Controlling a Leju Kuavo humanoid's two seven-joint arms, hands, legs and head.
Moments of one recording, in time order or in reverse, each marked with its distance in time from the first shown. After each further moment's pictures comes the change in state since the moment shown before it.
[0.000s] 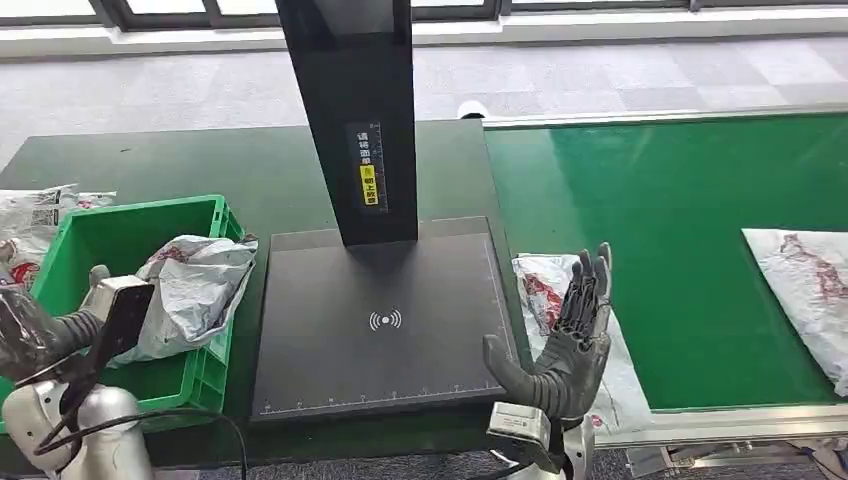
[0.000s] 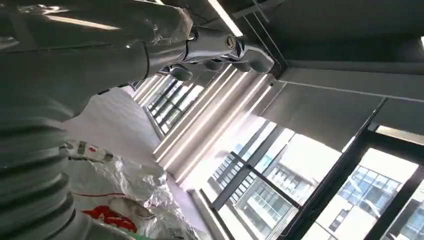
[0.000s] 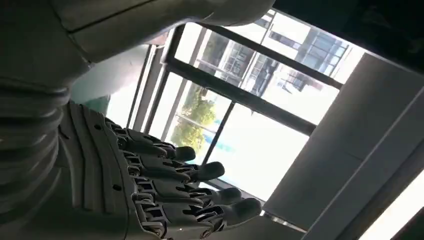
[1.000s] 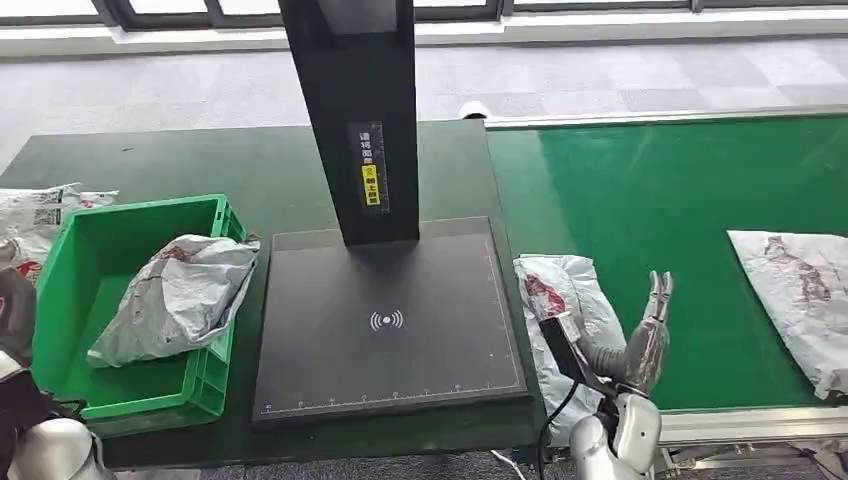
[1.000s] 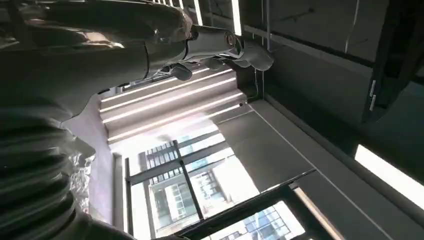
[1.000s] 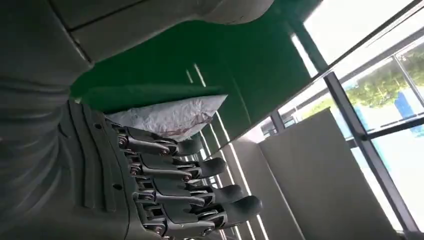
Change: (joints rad) left arm 0.125 0.000 -0.140 -0.287 0.539 0.001 -0.174; right arm -0.224 0.003 -0.664 0.480 0.712 -0.001 0.431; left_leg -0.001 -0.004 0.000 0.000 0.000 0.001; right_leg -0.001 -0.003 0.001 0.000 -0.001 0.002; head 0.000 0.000
